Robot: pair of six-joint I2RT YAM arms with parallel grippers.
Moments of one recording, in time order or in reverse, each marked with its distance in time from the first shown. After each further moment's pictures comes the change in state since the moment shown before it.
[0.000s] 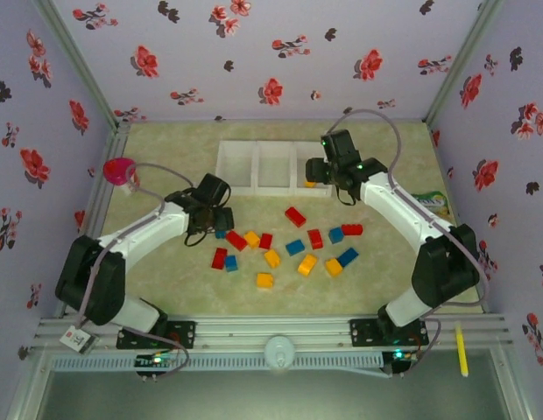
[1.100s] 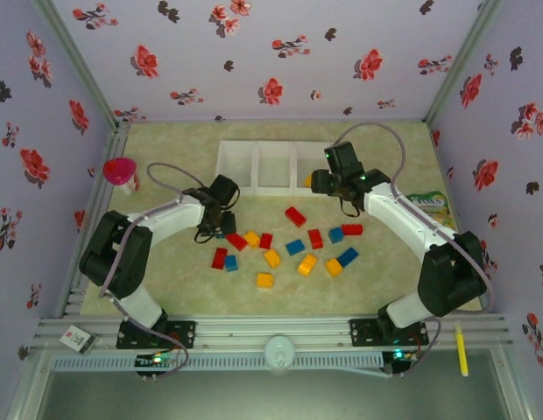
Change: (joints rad) left arm 0.000 0.180 0.027 0.057 0.052 0.035; right arm 0.000 -0.060 -0.110 0.007 0.018 0.057
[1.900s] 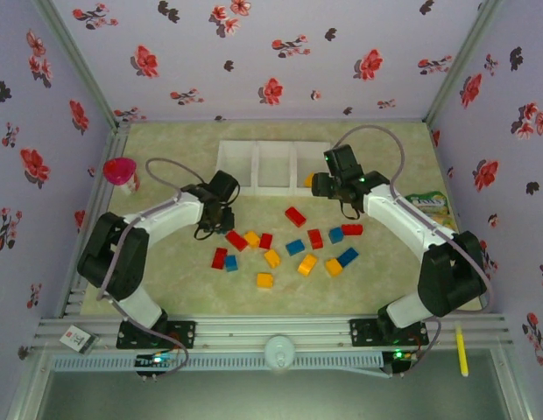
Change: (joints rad) left arm 0.001 -0.023 0.056 -0.046 -0.013 0.027; right arm 0.008 0.000 -0.023 0.000 0.008 0.002
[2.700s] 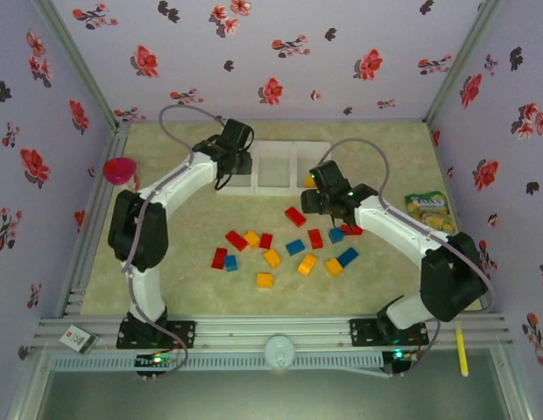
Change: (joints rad) left arm 0.047 0.299 0.575 0.066 -0.084 0.214; right arm 0.125 -0.023 -0.100 0.023 0.017 0.000
